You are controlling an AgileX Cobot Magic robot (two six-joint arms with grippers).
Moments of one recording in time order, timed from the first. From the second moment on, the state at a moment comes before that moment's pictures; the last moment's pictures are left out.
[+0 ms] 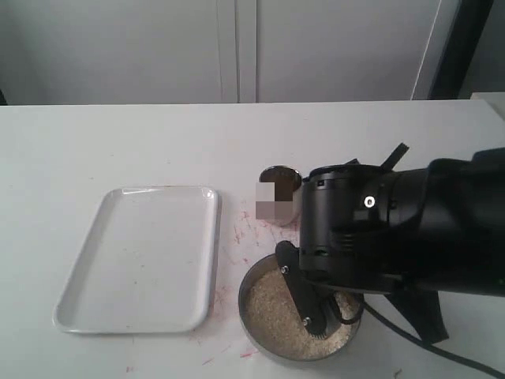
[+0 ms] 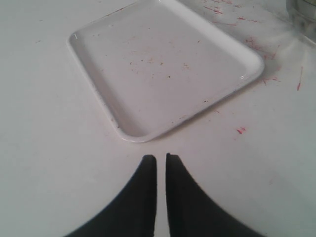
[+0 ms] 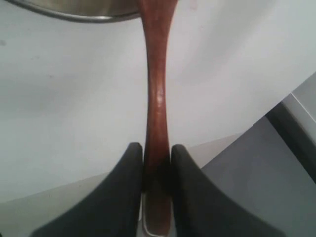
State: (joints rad) left arm -0.17 0.00 -0.02 -0.26 0.38 0.38; right arm 0.85 1.56 -0.92 -0.81 1.22 -0.43
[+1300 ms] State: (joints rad) left arm -0.17 0.00 -0.02 -0.26 0.38 0.38; right arm 0.85 1.56 -0.92 -0.66 1.16 -0.48
